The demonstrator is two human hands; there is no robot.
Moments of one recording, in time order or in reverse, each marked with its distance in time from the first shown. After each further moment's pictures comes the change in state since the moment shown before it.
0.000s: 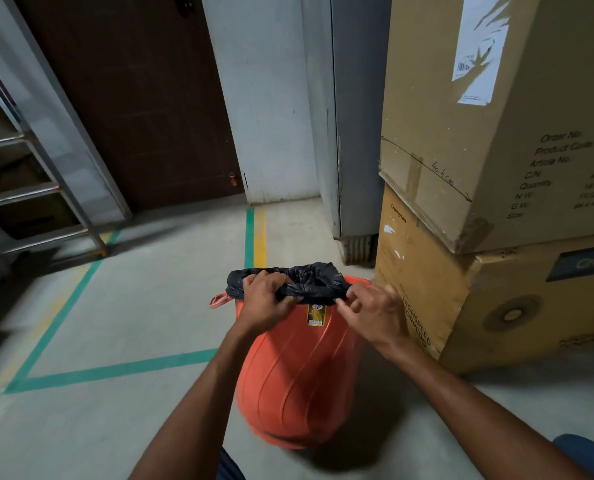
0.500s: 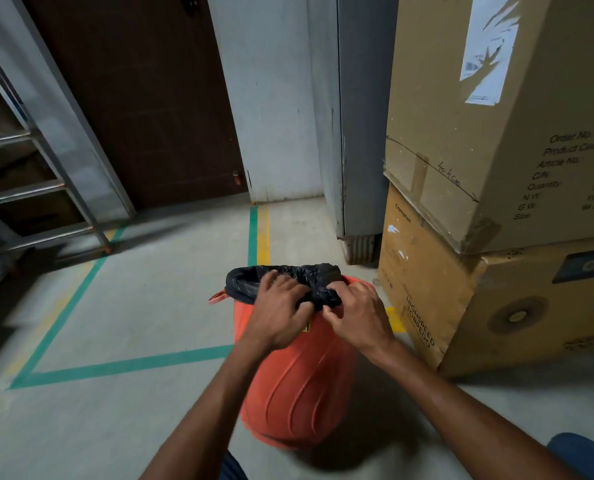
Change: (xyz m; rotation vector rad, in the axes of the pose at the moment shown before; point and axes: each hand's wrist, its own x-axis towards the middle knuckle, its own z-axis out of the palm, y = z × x) left_hand -0.022 0.026 -0.005 0.254 -0.069 0.159; right_hand 0.004 -0.034 0.005 0.076 -0.142 0.019
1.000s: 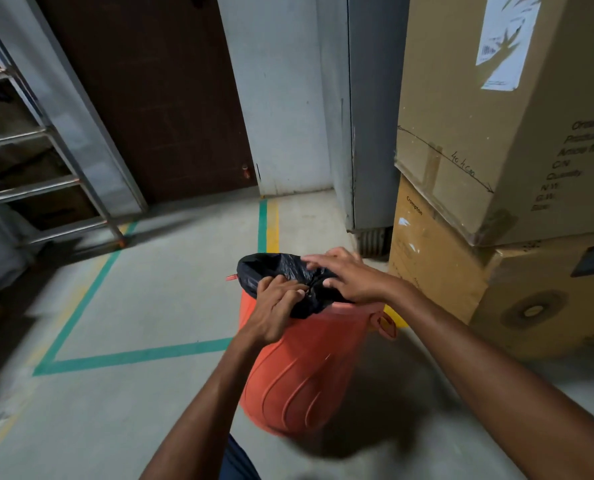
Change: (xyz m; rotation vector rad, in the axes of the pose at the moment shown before) left_hand -0.015 -0.026 0.007 -0.442 -0.014 -0.084; right_hand 0.078 0.011 -0.006 0.207 -0.687 -0.159
